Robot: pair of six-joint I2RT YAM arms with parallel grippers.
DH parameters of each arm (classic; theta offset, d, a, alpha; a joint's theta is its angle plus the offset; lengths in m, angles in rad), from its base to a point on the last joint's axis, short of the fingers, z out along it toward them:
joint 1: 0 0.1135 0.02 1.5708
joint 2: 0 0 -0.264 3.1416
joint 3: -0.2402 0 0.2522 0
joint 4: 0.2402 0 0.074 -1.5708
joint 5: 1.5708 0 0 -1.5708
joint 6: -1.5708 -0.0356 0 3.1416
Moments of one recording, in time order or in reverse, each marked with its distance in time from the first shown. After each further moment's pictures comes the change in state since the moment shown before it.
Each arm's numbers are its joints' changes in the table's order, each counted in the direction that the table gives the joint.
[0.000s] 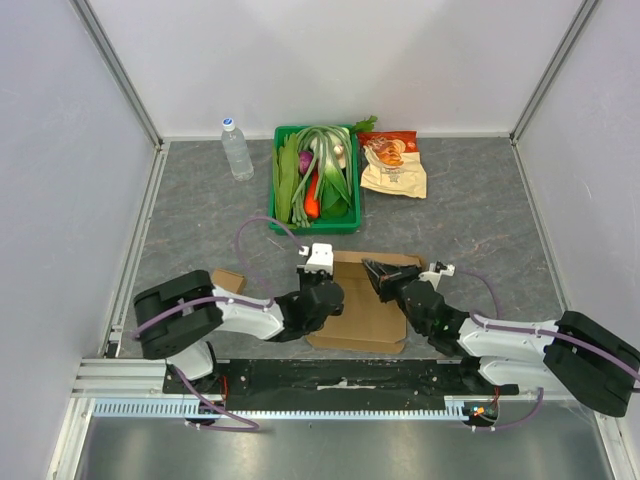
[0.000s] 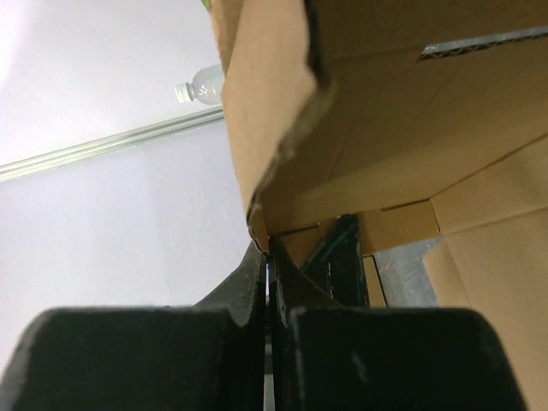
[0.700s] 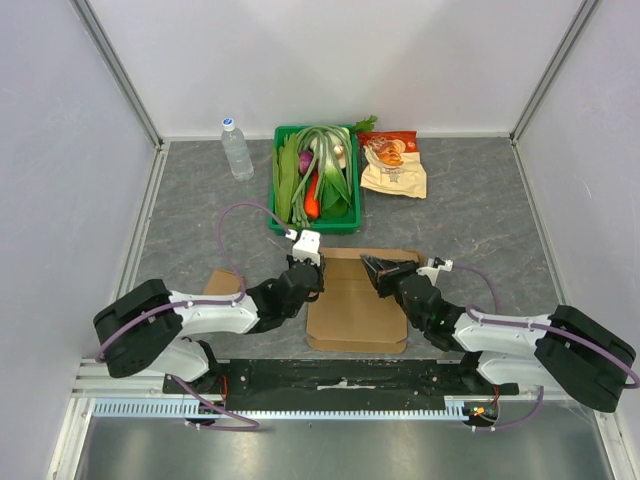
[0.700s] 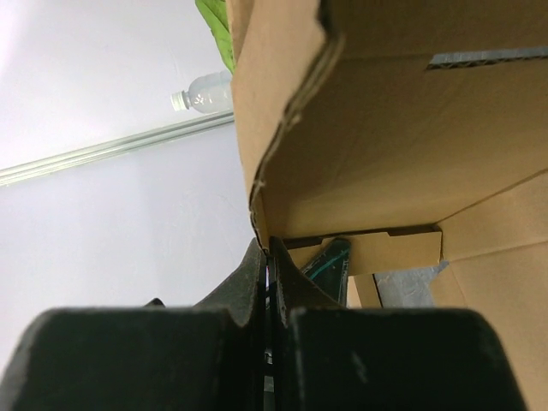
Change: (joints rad) left arm 0.164 0.203 0.036 0.140 0.420 -0.016; right arm -0.033 -0.056 -0.038 -0.006 -0.002 0.019
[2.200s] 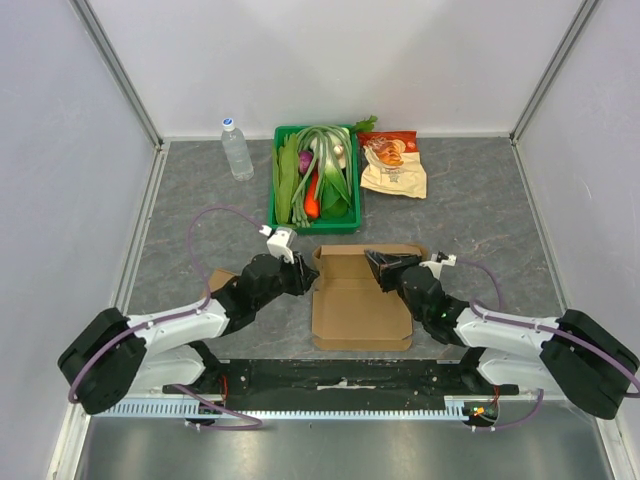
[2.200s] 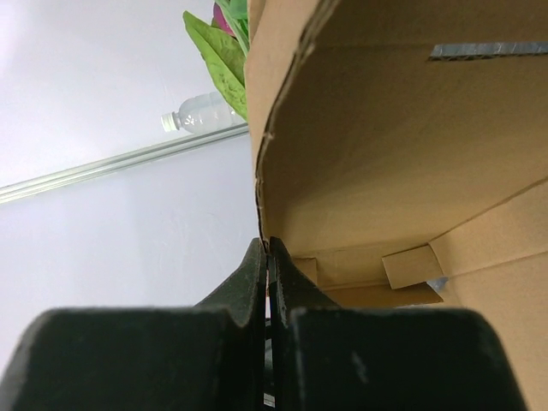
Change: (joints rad) left arm 0.209 0.214 0.128 0.066 0.471 0.116; right arm -0.066 0.029 -0.060 0.148 -0.039 0.005
